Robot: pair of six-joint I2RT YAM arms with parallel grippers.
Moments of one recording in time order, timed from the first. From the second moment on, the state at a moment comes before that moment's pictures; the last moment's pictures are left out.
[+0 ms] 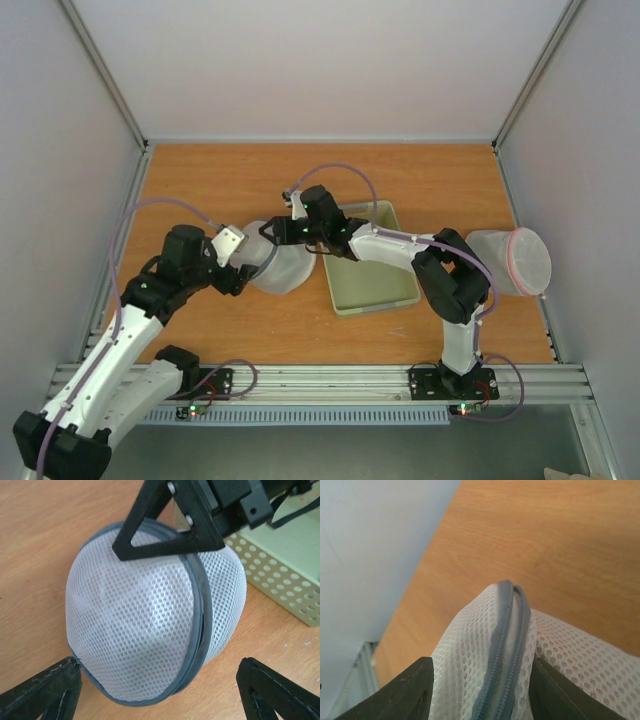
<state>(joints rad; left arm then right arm) -0.35 0.78 0.72 -0.66 0.24 0.17 0.76 1.92 1.24 0.17 -0.42 0.69</state>
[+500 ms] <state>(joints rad) -0.35 0.90 0.63 -0.54 0.33 0.48 0.77 1.89 1.31 -0.04 -0.36 0.52</state>
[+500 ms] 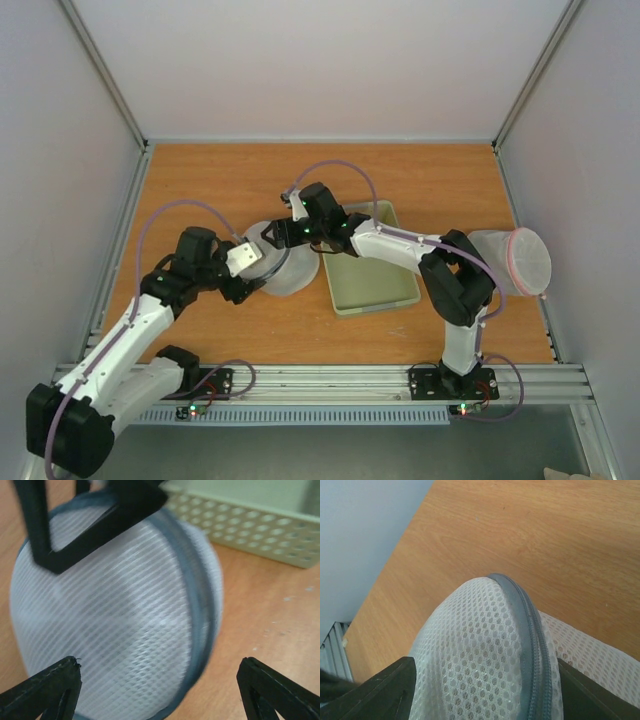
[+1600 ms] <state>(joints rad) -0.37 1.03 0.70 -0.59 0.41 0.69 0.76 1.87 1.29 -0.04 -0.38 0.49</state>
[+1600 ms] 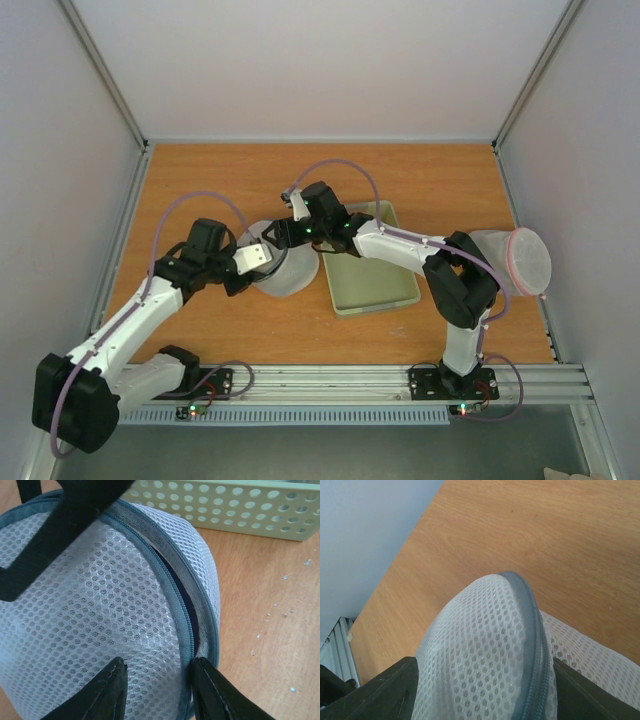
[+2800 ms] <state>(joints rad) -0.43 1.01 0.60 -0.39 0.21 0.81 0.76 1.85 1.27 0.00 -0.39 0.49</state>
